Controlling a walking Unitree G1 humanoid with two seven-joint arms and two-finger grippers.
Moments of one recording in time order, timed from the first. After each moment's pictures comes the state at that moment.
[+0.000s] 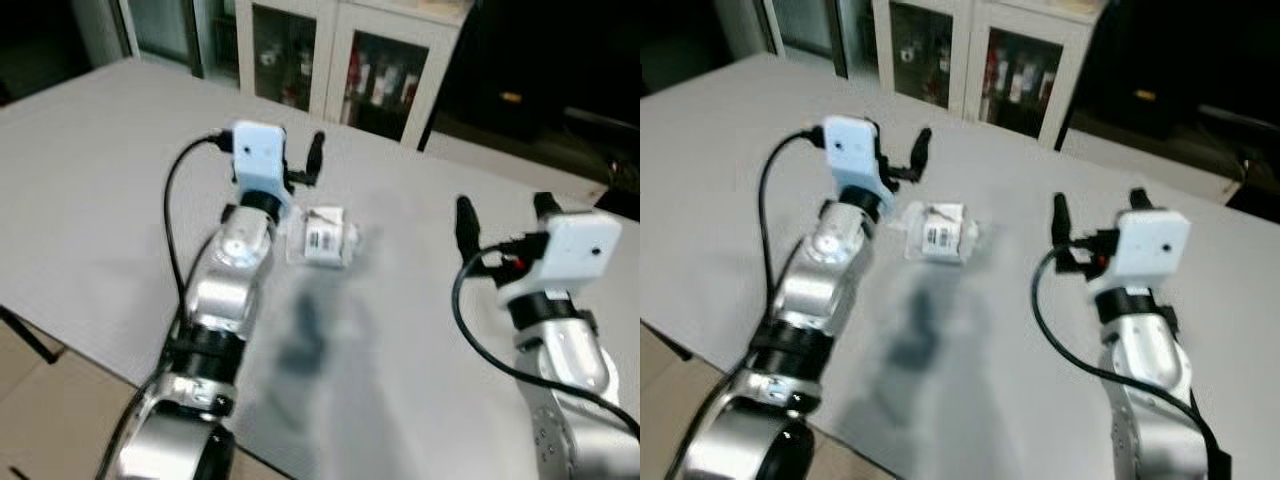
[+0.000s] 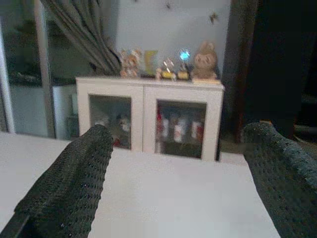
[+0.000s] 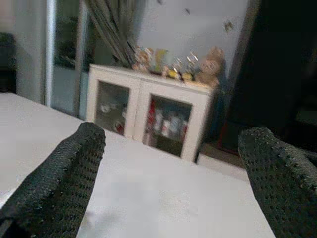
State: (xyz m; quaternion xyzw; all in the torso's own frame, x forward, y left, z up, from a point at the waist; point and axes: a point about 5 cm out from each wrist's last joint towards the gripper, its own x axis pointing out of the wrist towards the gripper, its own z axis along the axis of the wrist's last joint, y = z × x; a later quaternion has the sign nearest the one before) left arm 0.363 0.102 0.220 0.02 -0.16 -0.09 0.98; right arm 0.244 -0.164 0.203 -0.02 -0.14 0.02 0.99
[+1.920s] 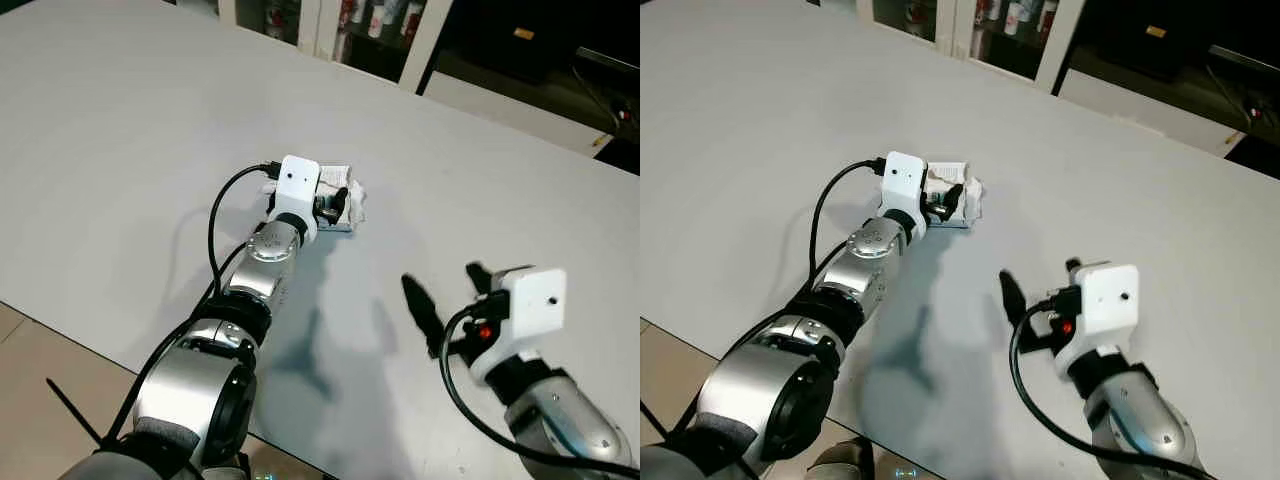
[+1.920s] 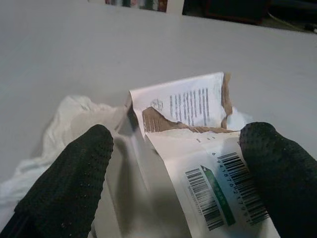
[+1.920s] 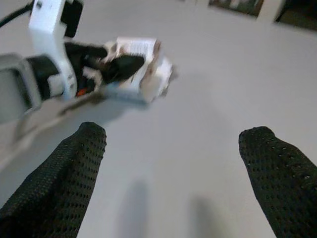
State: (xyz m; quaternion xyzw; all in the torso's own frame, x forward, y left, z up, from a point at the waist) left arm 0.390 0.064 0.154 0.04 0.03 -0.16 0.99; right arm 0.190 -0.141 0.175 0.03 0.05 0.14 0.99
